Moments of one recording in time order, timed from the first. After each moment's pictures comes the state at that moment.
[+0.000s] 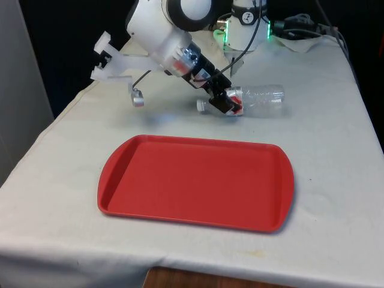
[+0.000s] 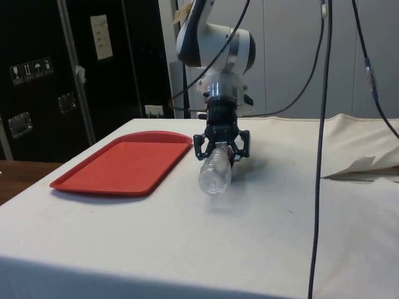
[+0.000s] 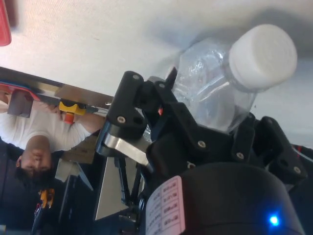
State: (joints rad) arm 0.07 0.54 -0.40 -2.16 0.95 1.96 0.44
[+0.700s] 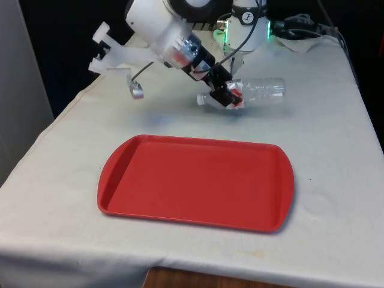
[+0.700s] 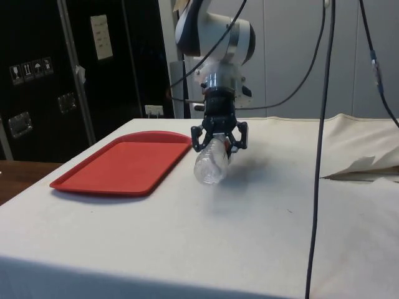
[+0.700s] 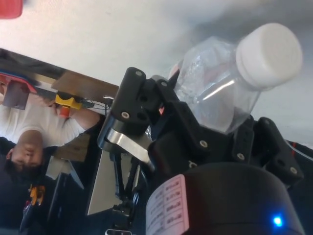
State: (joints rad) arm 0.08 0.48 -0.40 -2.18 0.92 1.95 0.48
